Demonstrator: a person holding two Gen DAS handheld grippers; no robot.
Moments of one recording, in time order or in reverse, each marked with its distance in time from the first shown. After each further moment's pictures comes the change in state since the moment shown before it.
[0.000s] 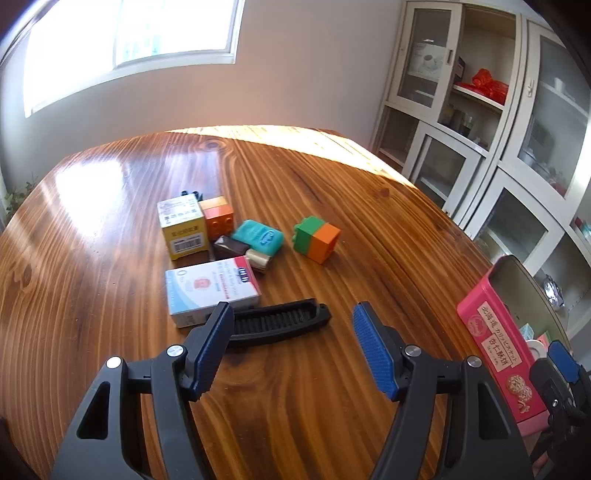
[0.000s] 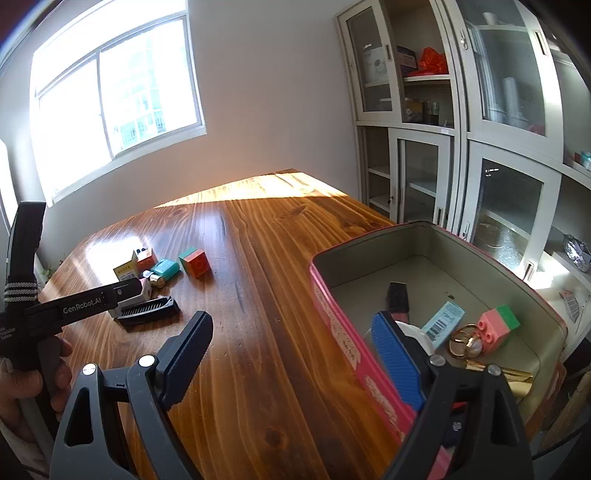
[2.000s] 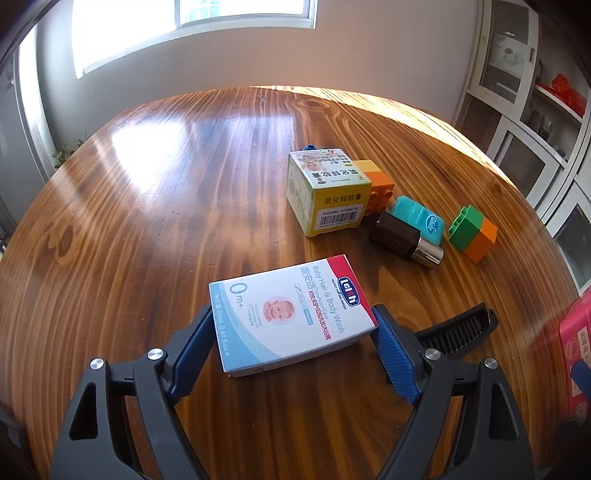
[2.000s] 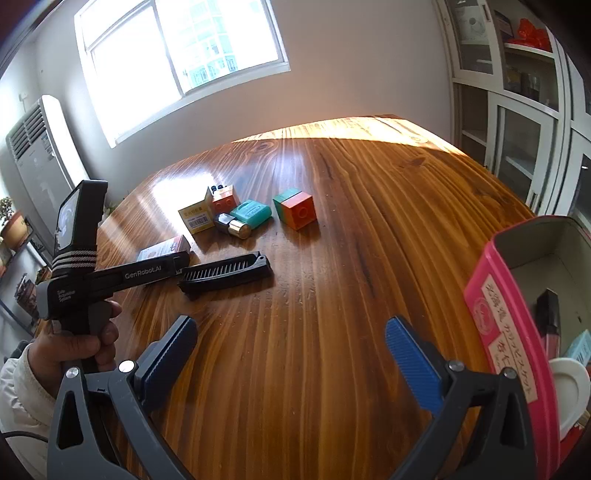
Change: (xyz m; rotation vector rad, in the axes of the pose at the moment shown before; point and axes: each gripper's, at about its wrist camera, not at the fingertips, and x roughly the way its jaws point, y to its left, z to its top) left arm 0.040 0.090 -0.008 -0.100 0.110 0.233; right arm 0.084 0.071 0.003 -0.128 0.239 0.306
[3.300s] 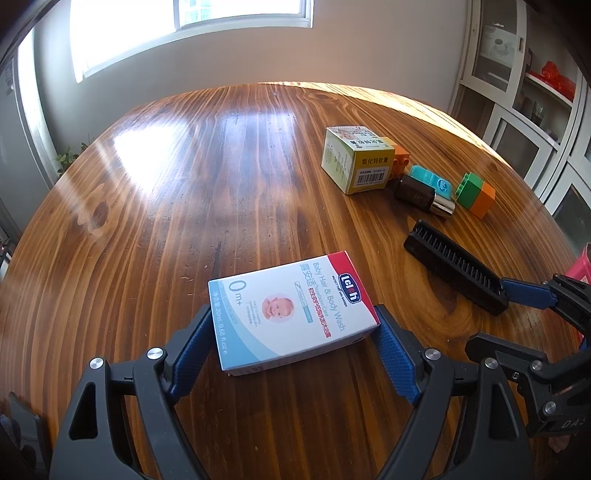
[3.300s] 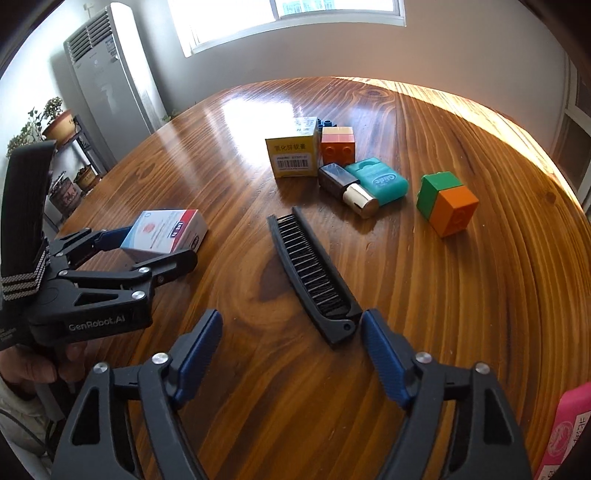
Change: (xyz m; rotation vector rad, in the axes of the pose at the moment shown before) left arm -0.017 0.032 -0.031 0.038 0.010 0.000; right arm 0.085 0.073 0.012 -0.314 0.244 0.186
